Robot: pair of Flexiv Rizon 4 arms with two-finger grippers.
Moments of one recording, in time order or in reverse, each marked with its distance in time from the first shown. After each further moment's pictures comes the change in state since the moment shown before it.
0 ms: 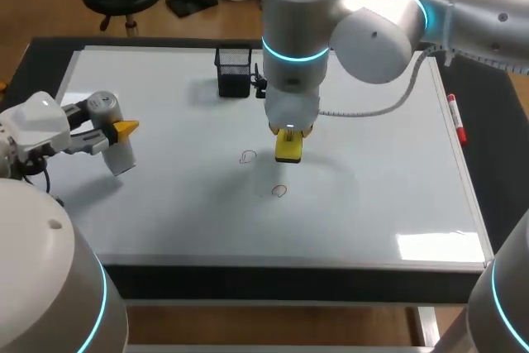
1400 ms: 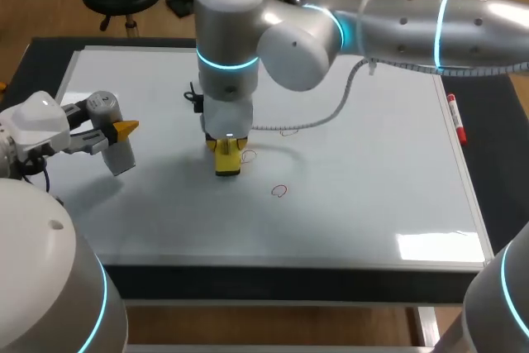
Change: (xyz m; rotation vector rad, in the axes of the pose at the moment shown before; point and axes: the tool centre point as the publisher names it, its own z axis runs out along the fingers) left arm 0.000 -0.001 0.000 -0.002 0.001 0.000; right arm -0.128 0.010 0.062 -0.104 -0.061 -0.200
